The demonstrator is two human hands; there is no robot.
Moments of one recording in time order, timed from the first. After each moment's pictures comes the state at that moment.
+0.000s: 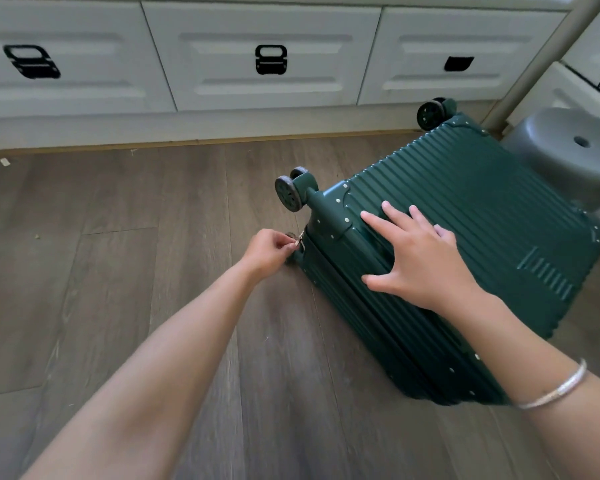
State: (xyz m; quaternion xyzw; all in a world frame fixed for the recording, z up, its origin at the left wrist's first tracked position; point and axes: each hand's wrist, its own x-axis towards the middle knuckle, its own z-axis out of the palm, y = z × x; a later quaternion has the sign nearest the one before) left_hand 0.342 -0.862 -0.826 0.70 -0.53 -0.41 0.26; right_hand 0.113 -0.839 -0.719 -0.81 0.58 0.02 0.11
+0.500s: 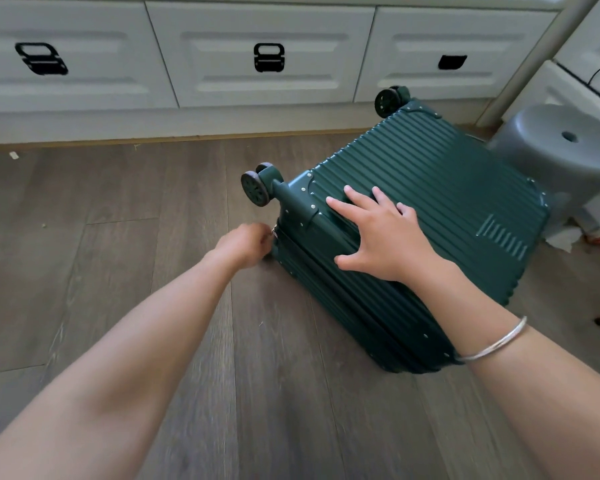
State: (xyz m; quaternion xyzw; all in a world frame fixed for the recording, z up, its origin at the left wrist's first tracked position) left_hand 0.357 -0.843 -0.807 0.74 -0.62 -0.27 0.05; right_hand 0.127 -0.844 -0.719 -0.85 0.52 0.02 0.10
